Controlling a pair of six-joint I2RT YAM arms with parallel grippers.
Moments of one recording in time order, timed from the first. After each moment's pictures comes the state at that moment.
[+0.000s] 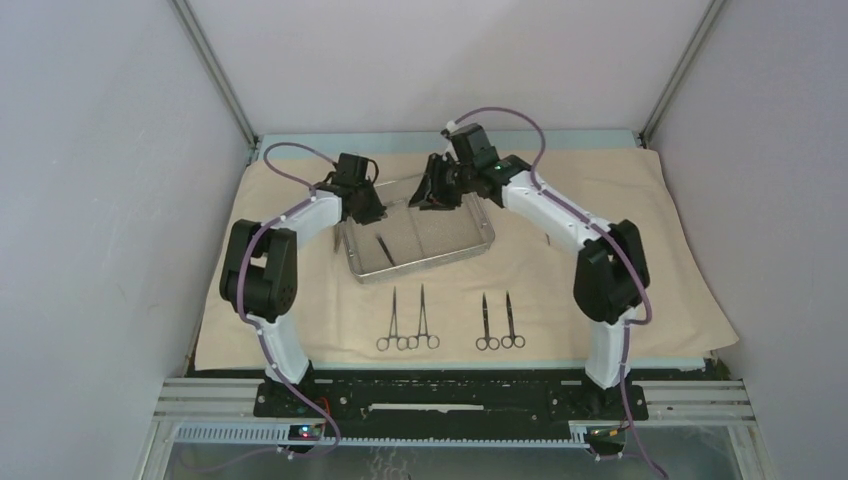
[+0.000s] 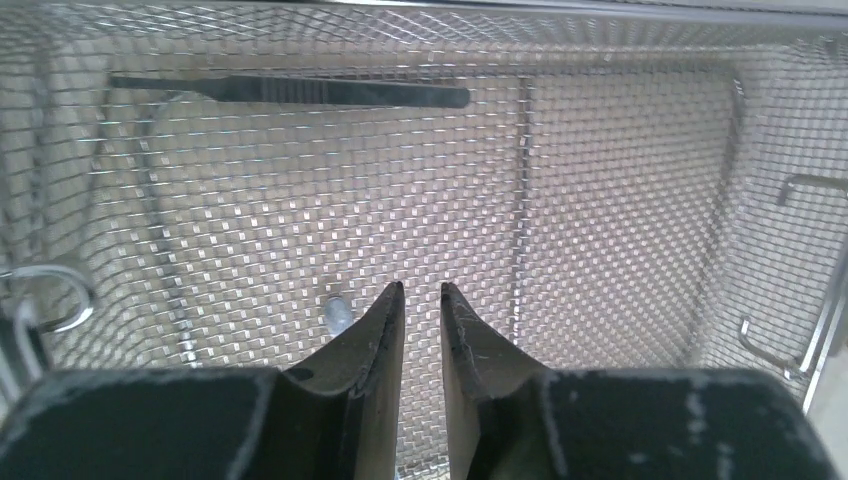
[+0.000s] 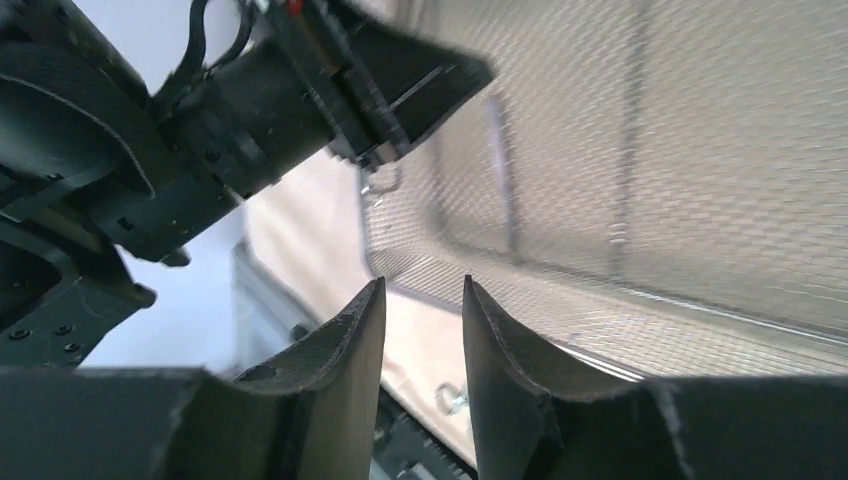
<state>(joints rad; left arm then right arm) -0.27 1.85 1.26 -0.32 0.03 -0.65 0.61 1.99 1.74 -0.46 -0.45 0.77</state>
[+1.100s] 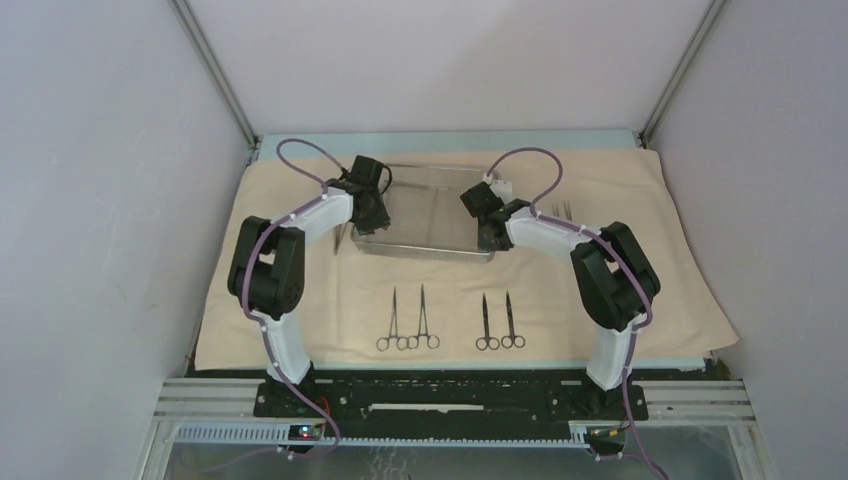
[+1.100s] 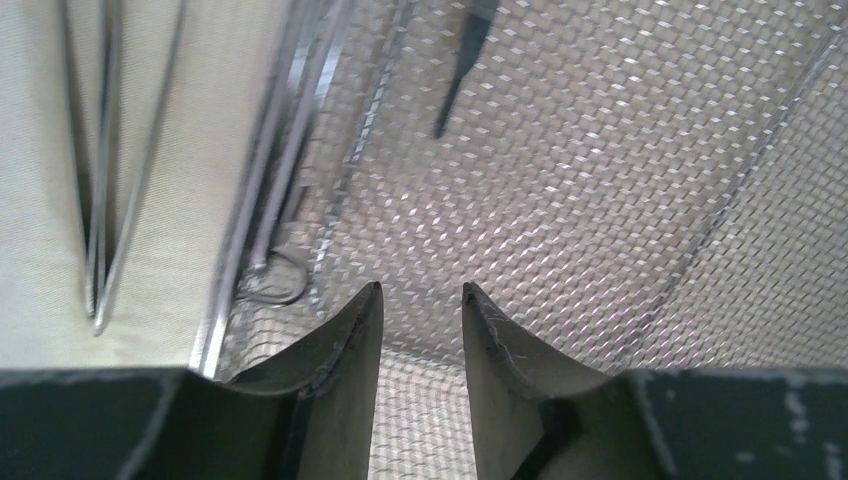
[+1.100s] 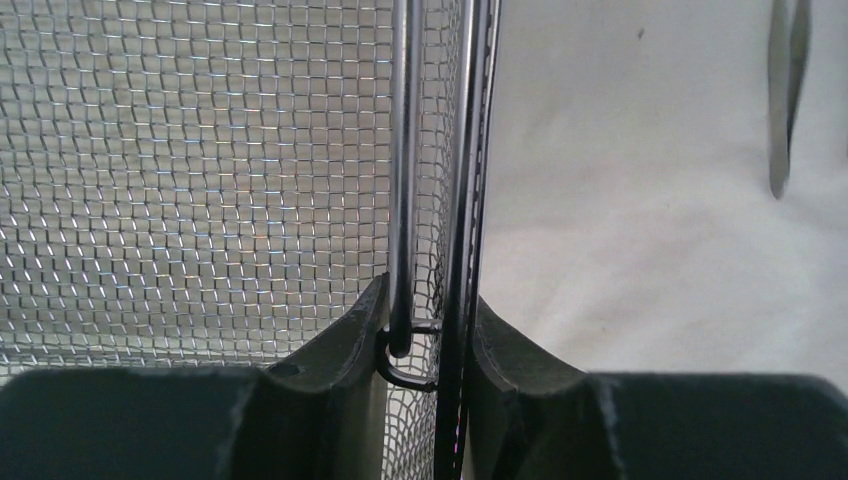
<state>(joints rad) -0.32 1.87 1.32 -0.52 -0.13 -0.62 0.58 1.90 1.30 -0.52 0.37 0.57</state>
